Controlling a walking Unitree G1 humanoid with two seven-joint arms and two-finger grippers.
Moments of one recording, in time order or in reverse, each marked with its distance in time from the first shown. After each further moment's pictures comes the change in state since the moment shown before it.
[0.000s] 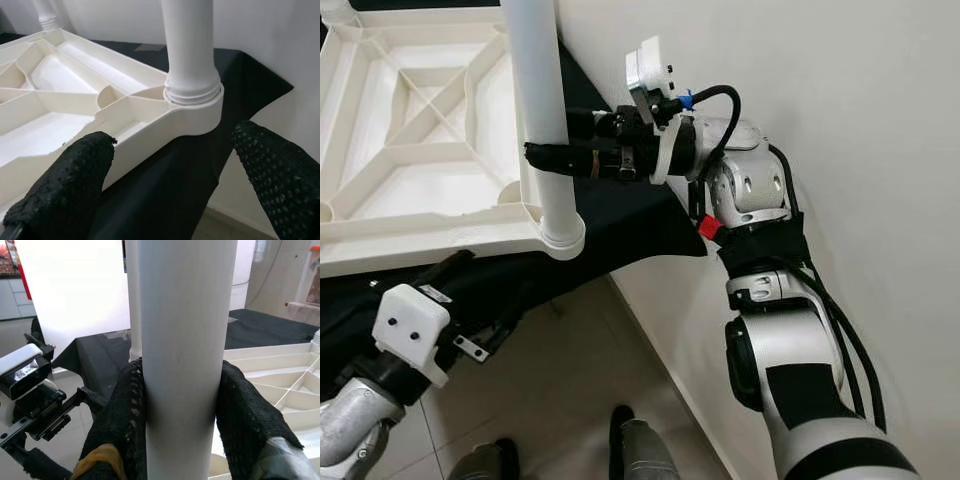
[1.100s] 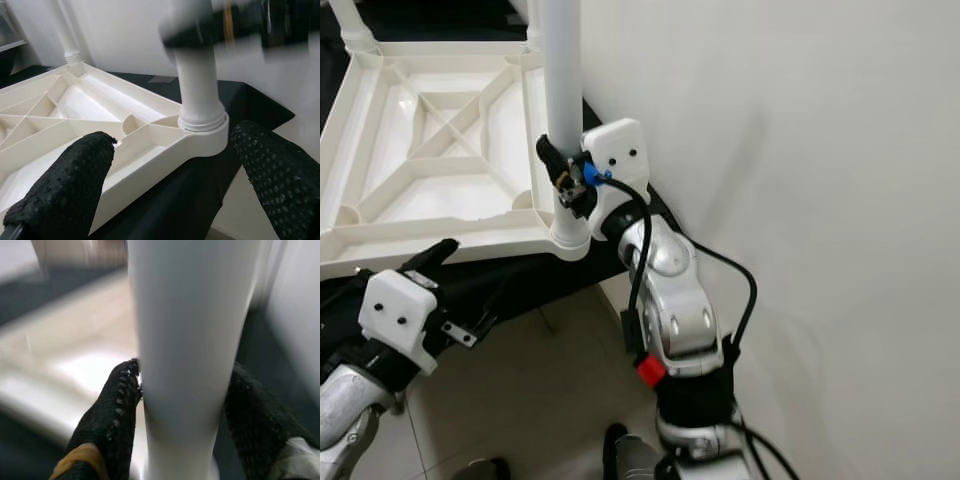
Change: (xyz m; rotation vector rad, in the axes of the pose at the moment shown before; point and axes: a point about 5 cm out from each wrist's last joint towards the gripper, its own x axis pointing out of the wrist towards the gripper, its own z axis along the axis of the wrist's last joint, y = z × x) left arm 0.008 0.008 0.004 0.005 -0.032 0.022; right arm 0.034 0.065 -0.082 0.235 0.231 -0.926
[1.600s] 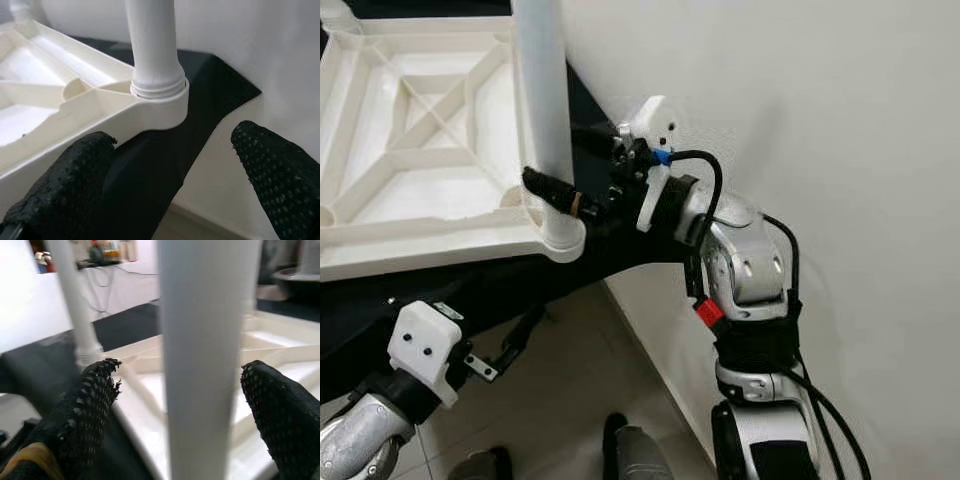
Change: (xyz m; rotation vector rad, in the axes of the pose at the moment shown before) left arm -0.018 -0.033 -0.015 -0.099 0.054 -0.073; right arm -0.020 -0.032 0.057 -0.124 -0.191 0.624
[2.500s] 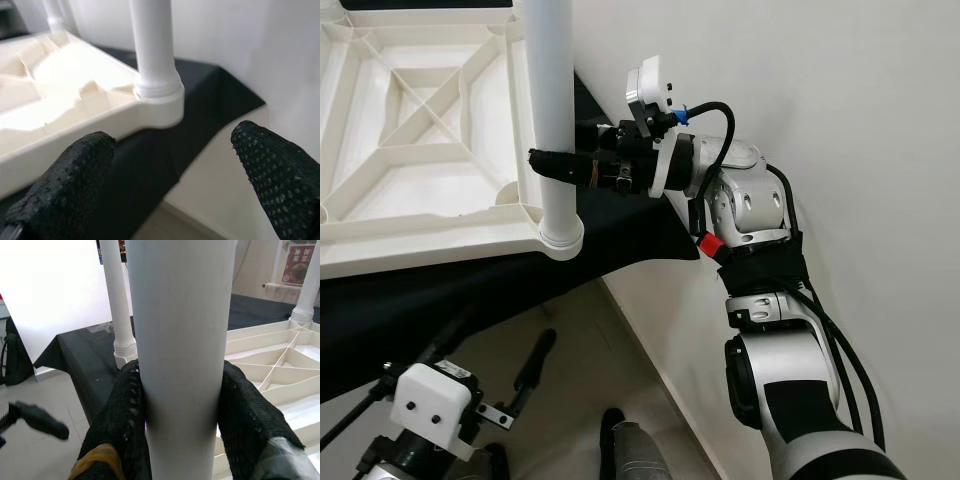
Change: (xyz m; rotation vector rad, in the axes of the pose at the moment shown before) left arm -0.027 -0.029 0.013 0.005 -0.073 0.147; right arm 0.004 -0.034 0.018 -0.041 0.000 0.216
